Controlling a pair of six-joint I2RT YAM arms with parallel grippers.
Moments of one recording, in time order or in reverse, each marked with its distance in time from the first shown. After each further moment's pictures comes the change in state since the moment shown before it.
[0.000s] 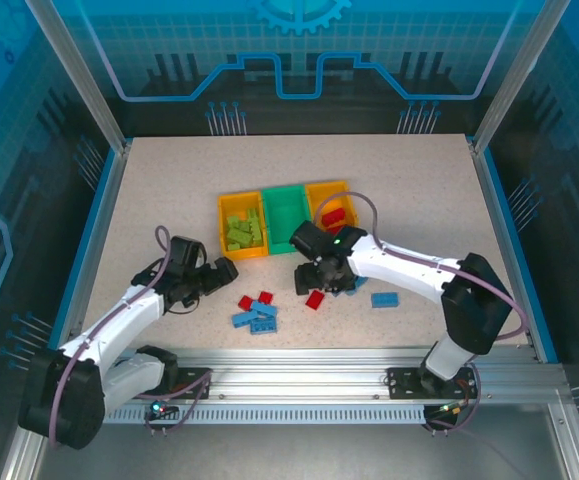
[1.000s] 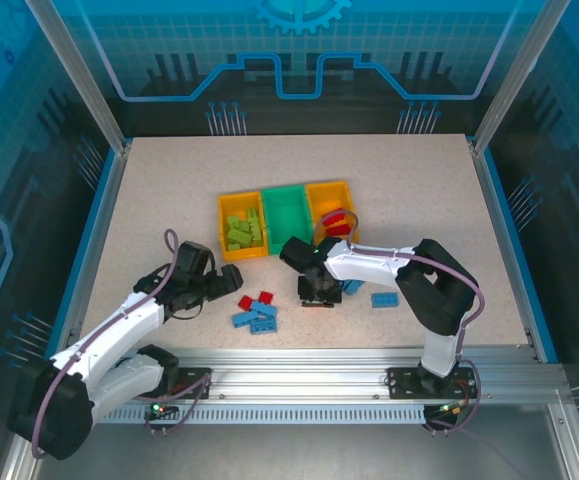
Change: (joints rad) left arm -0.113 -0.072 0.000 -0.061 -0.093 0.007; right arm 0.005 0.188 -0.035 0.086 -0.073 0.151
